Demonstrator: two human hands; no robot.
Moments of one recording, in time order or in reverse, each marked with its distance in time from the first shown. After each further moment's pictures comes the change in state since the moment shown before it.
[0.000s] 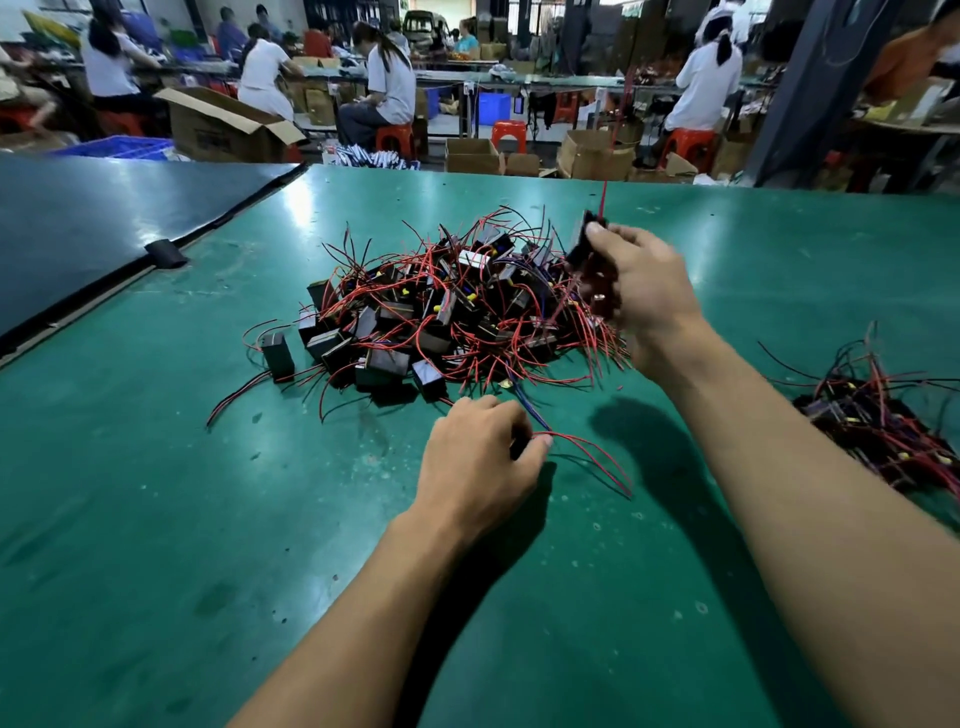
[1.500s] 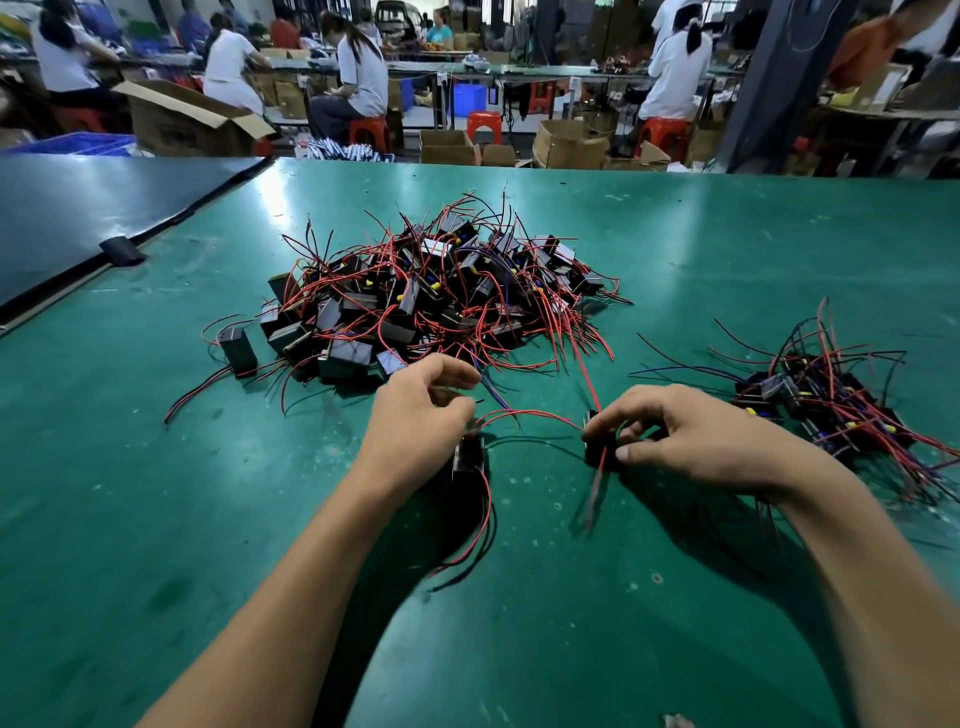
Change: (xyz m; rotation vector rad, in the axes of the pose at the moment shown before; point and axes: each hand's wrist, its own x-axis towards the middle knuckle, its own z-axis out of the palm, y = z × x) left_hand 0.007 0.010 -0.029 -0.536 -0.019 -0.262; right_hand -0.091 0.007 -0.112 -0.967 -0.628 0.120
